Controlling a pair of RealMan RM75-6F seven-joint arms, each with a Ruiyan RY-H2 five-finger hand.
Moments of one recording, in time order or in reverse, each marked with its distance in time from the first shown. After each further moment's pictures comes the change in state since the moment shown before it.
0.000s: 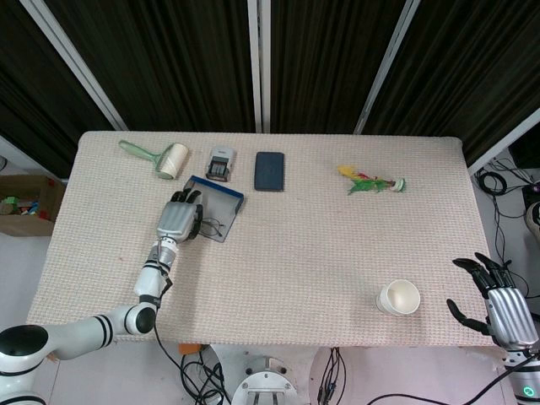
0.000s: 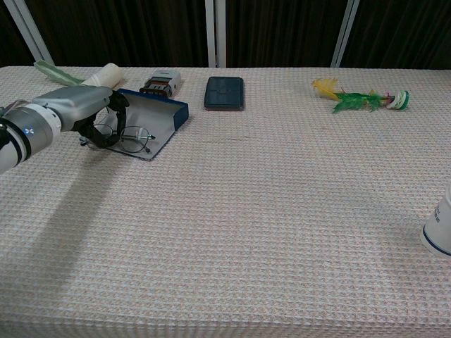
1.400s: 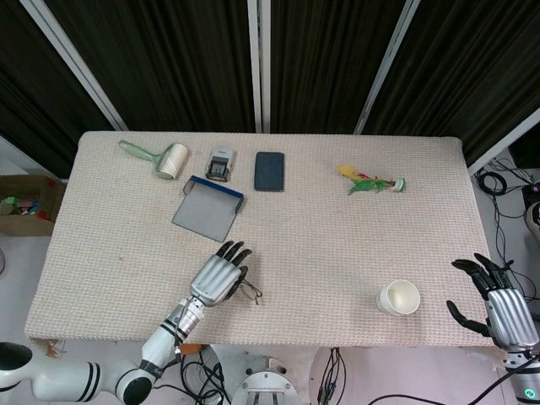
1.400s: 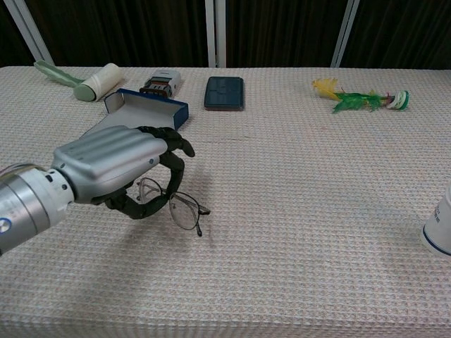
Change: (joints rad) left arm 0.118 0.035 0.217 -0.487 0.318 0.187 0.239; right arm -0.003 0.005 -0.006 0.006 -0.010 0.014 0.007
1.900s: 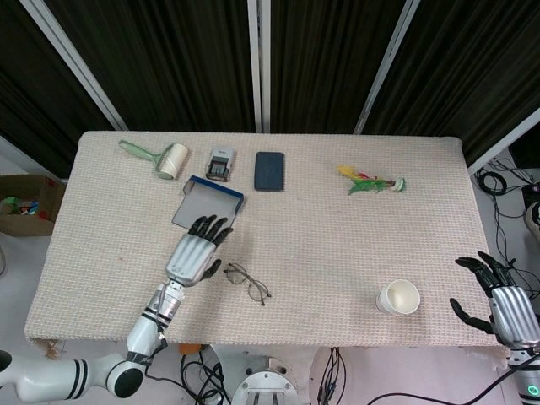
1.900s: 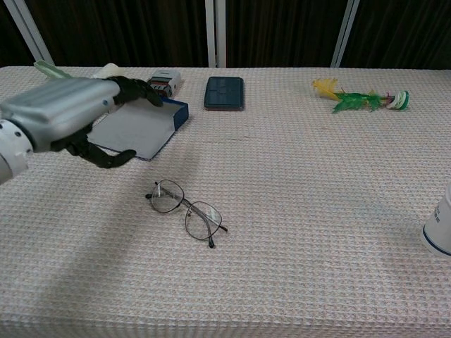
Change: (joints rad) left arm 0.056 0.092 -0.086 -0.018 -0.013 0.122 -0.088; right arm 0.008 0.009 0.008 0.014 0.019 -0.018 0.034
